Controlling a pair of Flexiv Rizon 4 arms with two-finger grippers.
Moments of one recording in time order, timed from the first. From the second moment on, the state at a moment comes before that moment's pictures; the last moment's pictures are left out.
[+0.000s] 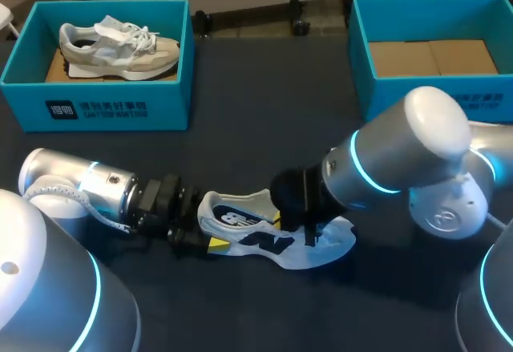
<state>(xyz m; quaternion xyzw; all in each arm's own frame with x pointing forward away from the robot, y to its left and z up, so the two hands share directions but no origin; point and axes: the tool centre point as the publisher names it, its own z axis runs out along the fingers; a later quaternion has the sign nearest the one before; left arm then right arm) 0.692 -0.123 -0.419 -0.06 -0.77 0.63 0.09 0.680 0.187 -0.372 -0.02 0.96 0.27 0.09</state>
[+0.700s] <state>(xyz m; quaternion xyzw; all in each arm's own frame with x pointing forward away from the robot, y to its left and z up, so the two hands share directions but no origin) 0.693 -0.122 -0.419 -0.06 -0.77 0.63 0.09 0.691 0.200 -0.344 -0.13 0.93 0.33 0.06</state>
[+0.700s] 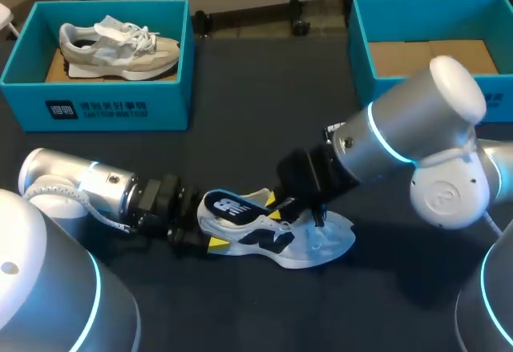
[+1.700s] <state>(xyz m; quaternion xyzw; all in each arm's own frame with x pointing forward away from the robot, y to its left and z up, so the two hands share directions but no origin) 0.693 -0.122 -0.419 -0.06 -0.77 0.63 0.09 0.703 0.223 -0.309 -0.11 0.96 0.24 -0.01</state>
